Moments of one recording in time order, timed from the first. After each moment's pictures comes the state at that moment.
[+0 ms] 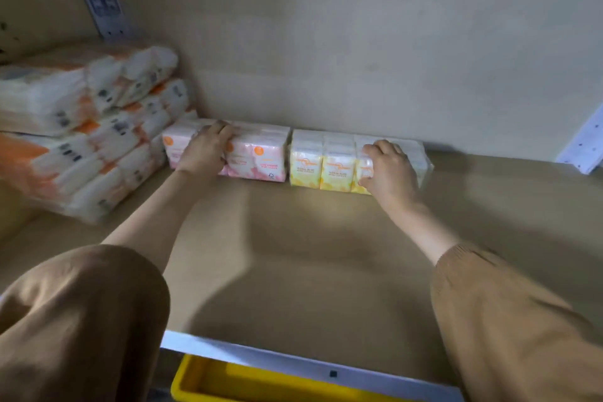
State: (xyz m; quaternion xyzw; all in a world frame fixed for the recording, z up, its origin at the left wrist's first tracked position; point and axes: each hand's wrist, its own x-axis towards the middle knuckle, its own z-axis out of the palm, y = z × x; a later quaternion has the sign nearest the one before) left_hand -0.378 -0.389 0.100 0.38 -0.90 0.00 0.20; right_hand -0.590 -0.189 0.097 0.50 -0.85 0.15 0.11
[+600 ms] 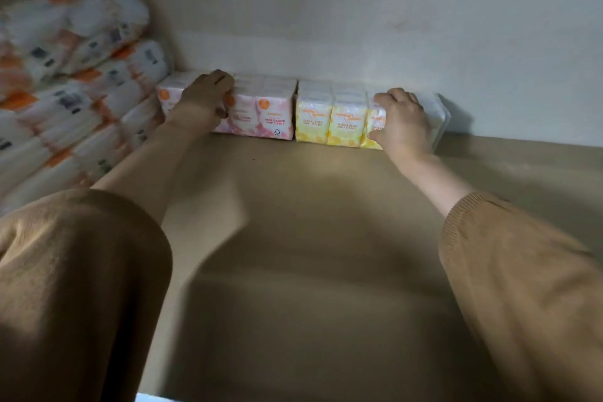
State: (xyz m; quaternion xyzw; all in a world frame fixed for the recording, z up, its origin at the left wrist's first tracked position) left_hand -0.409 -0.463 0.096 0.30 -0.93 0.03 0.21; right_hand -0.626 -0.259 0.096 0.47 -0.85 0.19 0.13
